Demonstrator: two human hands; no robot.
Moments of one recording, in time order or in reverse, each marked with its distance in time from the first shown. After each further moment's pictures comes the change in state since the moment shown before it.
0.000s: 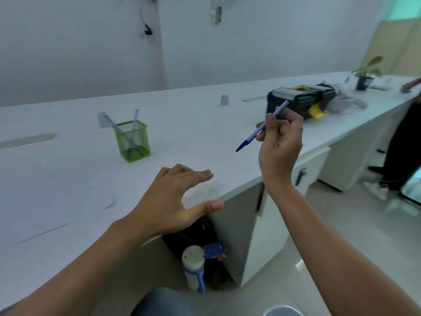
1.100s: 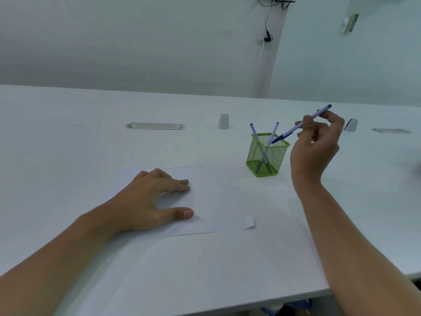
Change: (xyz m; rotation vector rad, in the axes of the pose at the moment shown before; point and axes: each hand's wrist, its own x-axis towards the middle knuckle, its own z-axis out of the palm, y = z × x) left_hand -0.175 -0.230 -0.144 0.105 -0.073 -0.483; right_hand -0.089 -0.002 0.277 0.083 -0.126 -0.030
